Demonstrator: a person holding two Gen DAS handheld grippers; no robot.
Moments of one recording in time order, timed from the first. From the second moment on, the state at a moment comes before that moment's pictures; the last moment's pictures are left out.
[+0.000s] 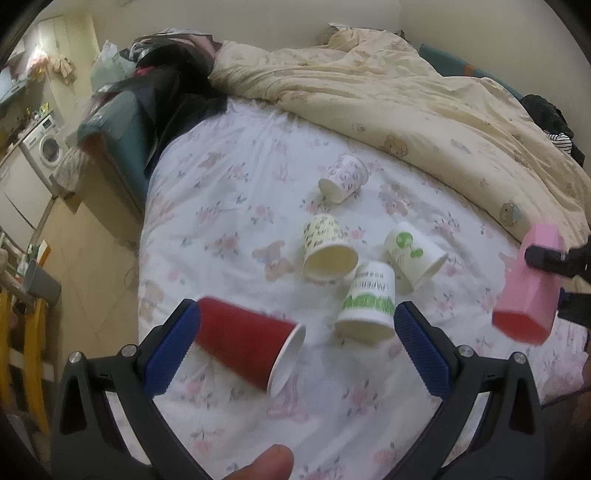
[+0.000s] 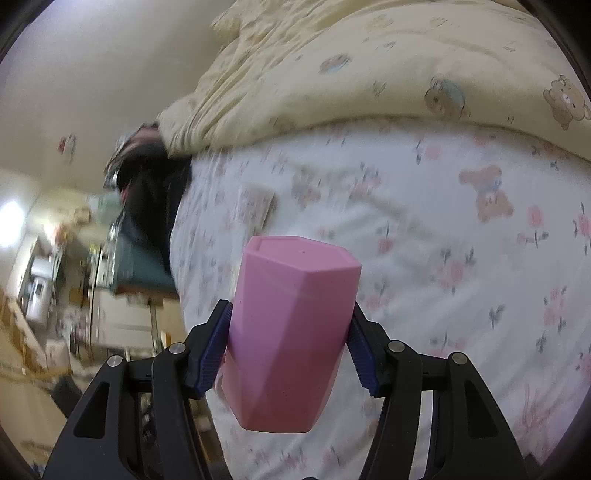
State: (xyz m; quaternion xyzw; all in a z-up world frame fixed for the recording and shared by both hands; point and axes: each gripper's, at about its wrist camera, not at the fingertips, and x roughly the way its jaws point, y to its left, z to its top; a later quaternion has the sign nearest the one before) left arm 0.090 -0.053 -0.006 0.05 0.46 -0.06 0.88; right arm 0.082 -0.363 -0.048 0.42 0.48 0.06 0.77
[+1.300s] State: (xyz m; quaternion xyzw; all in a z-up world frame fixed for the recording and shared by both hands) left arm 0.035 0.032 -0.073 -0.05 0.57 0.04 0.82; right arm 0.069 -0.169 -0.157 0.15 0.67 0.25 0.68
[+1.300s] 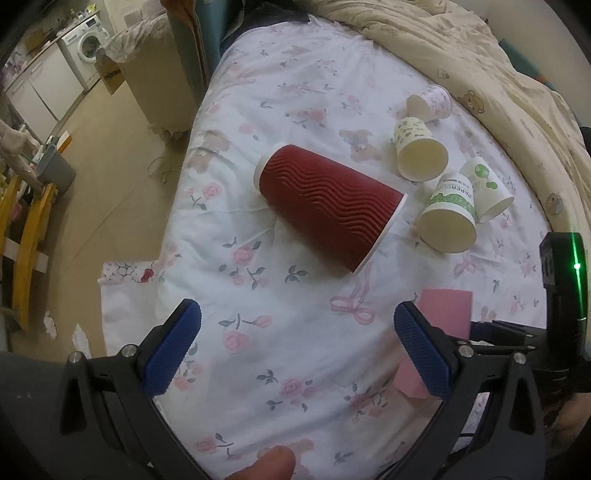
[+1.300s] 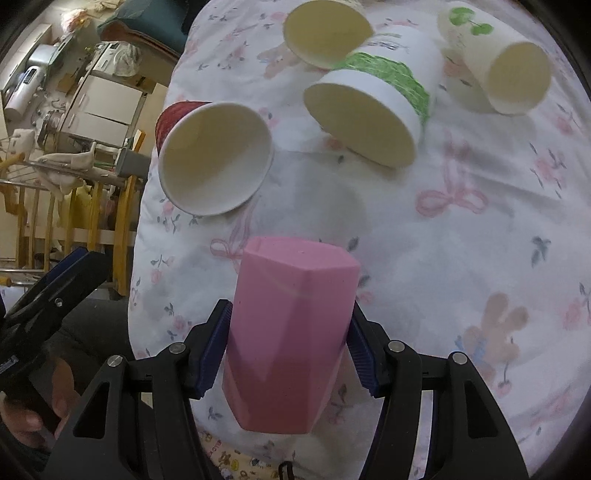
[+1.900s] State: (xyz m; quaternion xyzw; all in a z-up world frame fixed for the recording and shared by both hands) left arm 0.037 0.031 -0.078 -0.06 0.58 0.03 0.81; right arm 0.069 -0.182 -0.143 0.18 0.65 0.23 0.70
